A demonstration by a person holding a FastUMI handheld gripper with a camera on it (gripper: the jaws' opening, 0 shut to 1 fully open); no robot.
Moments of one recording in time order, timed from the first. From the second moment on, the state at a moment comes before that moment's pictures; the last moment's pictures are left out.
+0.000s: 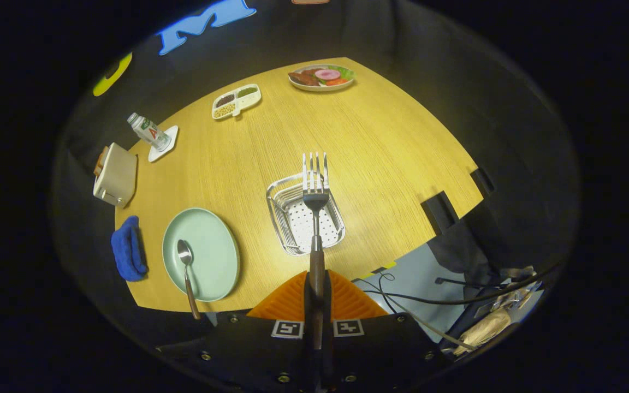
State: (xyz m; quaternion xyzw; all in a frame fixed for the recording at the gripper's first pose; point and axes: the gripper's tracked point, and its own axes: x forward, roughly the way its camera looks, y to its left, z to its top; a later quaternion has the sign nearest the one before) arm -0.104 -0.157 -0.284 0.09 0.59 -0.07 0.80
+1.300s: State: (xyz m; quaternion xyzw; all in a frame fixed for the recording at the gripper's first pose) arm -0.065 -0.169 -0.266 0.07 0.59 -0.10 0.80
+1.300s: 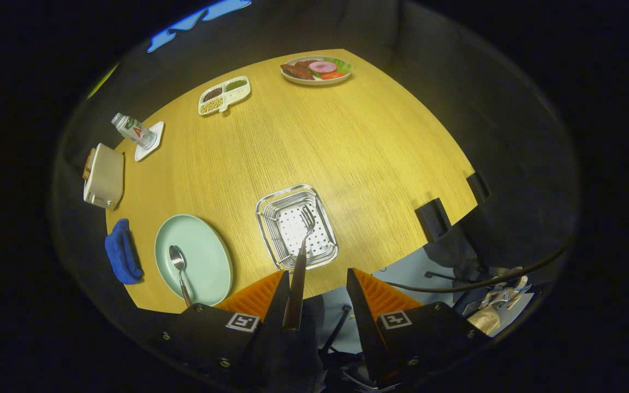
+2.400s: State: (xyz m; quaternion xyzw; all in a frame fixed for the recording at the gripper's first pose) arm -0.058 0.047 -0.228 0.08 0.48 0.09 0.87
